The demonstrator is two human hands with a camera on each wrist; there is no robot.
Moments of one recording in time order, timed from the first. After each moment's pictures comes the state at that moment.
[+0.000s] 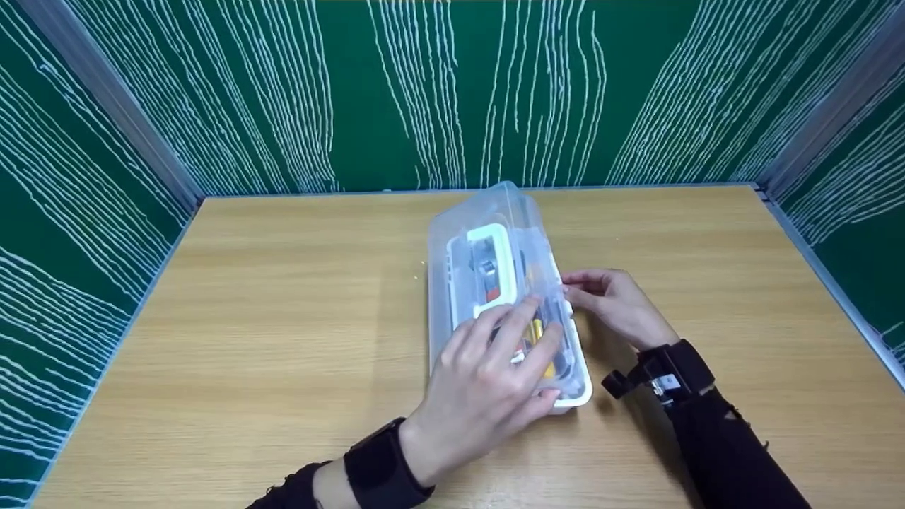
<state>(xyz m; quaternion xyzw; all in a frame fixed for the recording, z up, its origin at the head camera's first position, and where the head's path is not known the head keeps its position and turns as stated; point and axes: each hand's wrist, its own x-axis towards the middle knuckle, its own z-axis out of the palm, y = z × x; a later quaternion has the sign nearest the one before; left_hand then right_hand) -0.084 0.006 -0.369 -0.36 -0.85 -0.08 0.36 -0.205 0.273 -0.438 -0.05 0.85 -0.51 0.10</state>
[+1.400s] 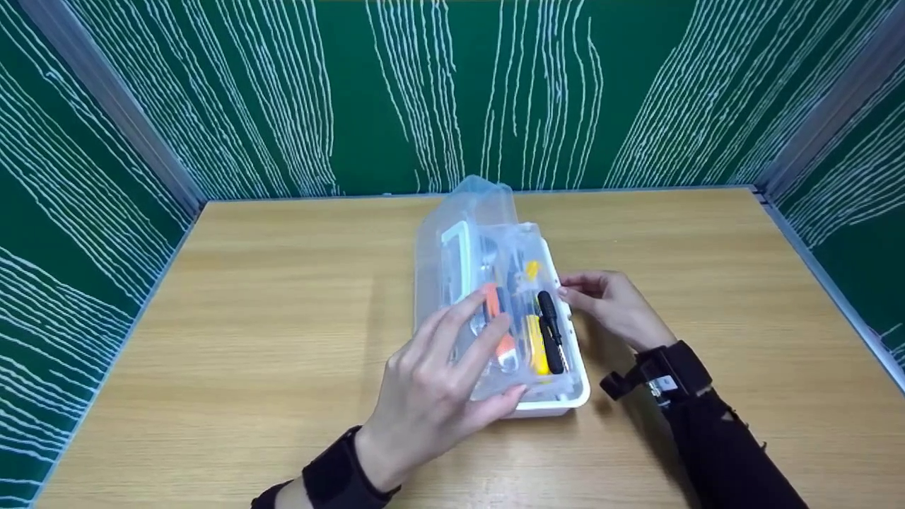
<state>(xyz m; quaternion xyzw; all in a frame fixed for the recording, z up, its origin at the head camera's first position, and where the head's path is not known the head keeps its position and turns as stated) -0.080 -0.030 -0.366 -0.34 -0.85 -0.19 0.34 -0.206 0.272 -0.439 -0.06 0.86 -0.50 0.10</state>
